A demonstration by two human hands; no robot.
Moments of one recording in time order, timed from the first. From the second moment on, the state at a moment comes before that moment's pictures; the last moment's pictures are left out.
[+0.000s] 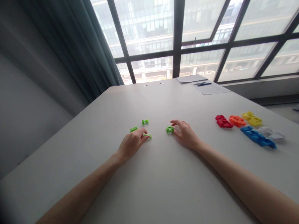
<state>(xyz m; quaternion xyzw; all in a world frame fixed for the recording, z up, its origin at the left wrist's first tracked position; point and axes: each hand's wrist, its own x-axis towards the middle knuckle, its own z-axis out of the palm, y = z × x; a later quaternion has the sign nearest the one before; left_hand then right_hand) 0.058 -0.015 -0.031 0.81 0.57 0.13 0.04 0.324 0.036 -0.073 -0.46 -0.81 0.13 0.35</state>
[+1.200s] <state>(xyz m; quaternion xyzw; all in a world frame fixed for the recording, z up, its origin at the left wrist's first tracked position) 0.072 -0.027 -0.055 0.86 0.38 0.31 0.11 0.301 0.007 -0.056 -0.25 -0.92 0.04 0.29</state>
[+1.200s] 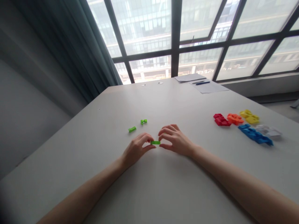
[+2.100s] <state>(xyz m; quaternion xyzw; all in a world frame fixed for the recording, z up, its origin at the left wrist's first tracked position) 0.074 -0.026 -0.053 0.92 0.34 0.20 0.06 0.317 0.023 -0.066 -0.37 -0.88 0.05 0.29</state>
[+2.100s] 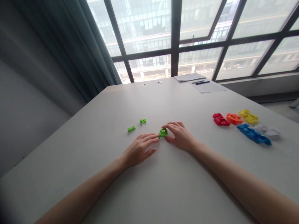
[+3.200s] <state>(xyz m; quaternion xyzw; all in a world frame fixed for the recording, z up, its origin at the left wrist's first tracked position) 0.075 -0.027 -0.052 0.91 0.34 0.20 0.11 0.319 0.023 -0.069 -0.37 -0.88 0.07 0.28</state>
